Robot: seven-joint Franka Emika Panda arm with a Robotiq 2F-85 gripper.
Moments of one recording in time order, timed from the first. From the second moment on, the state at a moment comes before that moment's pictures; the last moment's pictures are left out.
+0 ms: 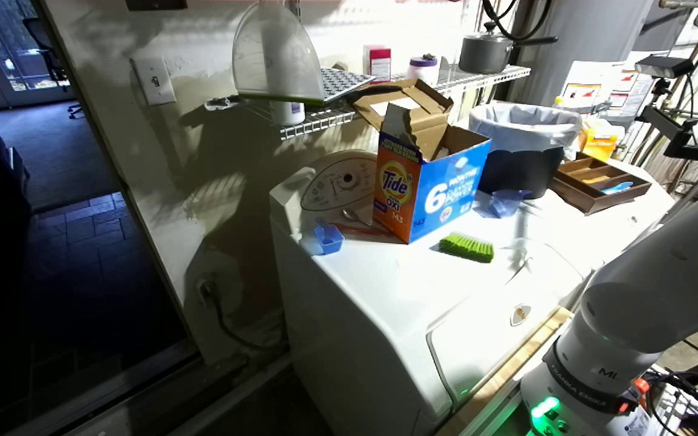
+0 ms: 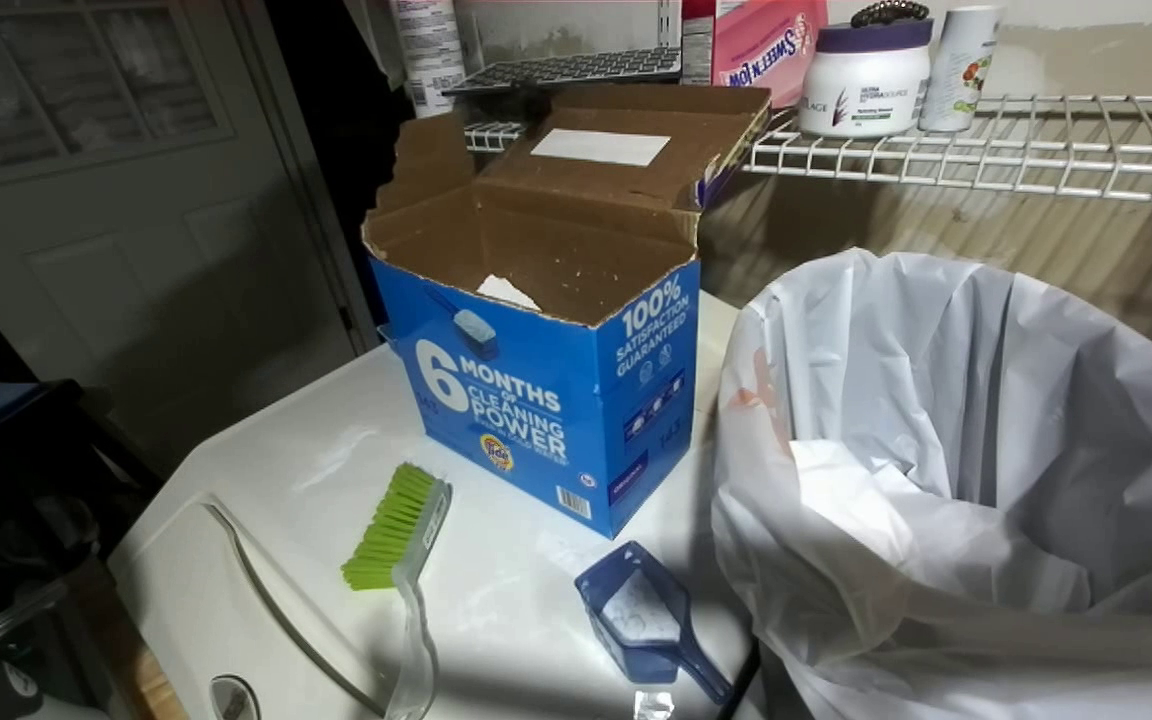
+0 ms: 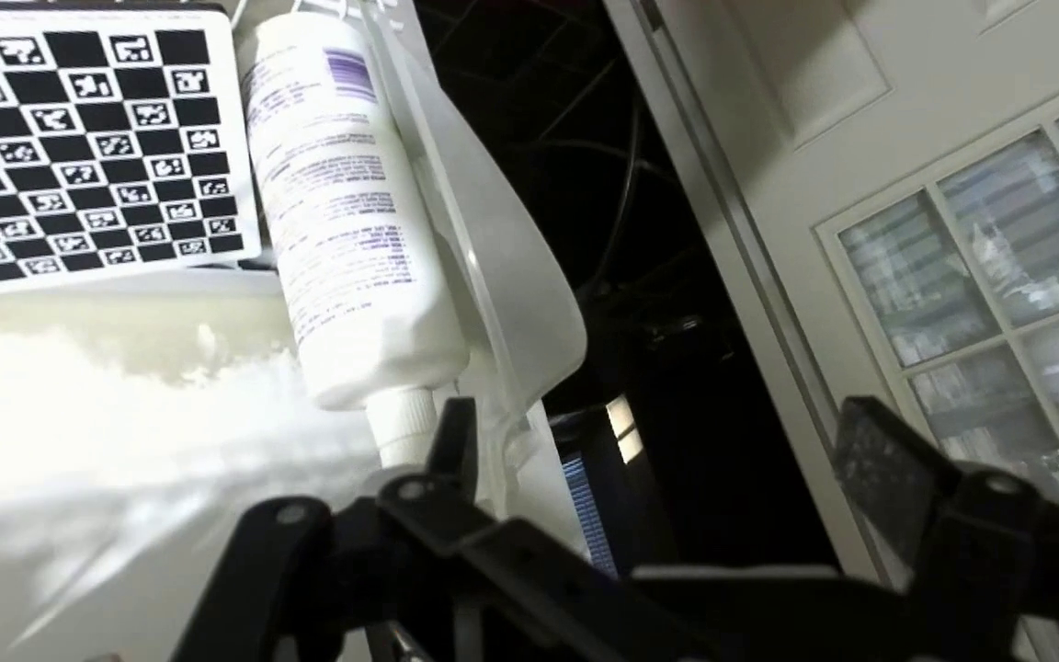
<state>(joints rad) -0.04 -0.33 -0.05 -1.74 0.81 1.91 -0.75</state>
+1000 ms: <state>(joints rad) 0.05 -0.57 -0.05 -1.99 0.68 2.18 -0.80</state>
